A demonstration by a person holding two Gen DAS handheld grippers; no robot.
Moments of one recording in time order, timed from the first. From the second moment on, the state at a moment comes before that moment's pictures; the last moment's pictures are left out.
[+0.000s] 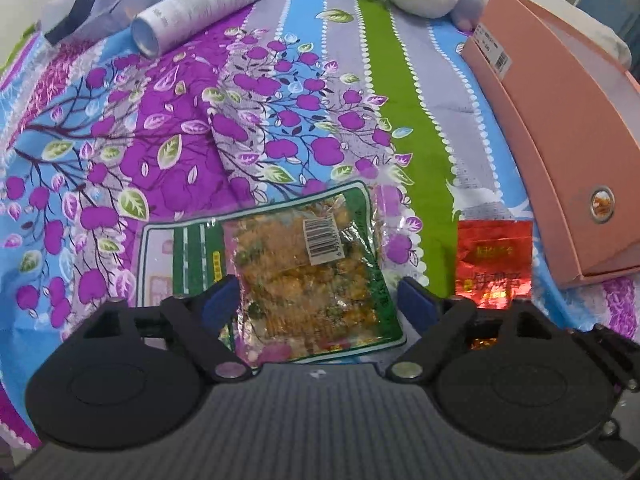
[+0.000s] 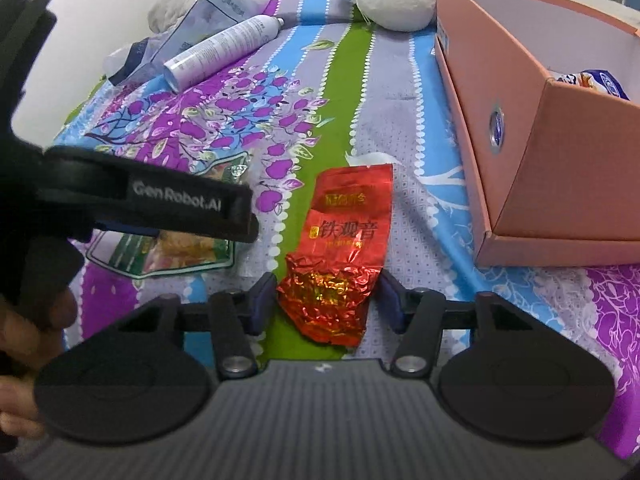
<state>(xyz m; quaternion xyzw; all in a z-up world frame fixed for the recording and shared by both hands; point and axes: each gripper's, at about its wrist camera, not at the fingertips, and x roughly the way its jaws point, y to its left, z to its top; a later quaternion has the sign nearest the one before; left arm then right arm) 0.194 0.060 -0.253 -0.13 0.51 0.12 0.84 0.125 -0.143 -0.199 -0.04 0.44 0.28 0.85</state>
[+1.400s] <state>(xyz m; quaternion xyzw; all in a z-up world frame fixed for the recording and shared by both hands) 0.056 0.161 -0.256 -0.48 0.40 0.11 0.77 0.111 -0.092 -0.169 -0.08 0.40 0.35 0.84</state>
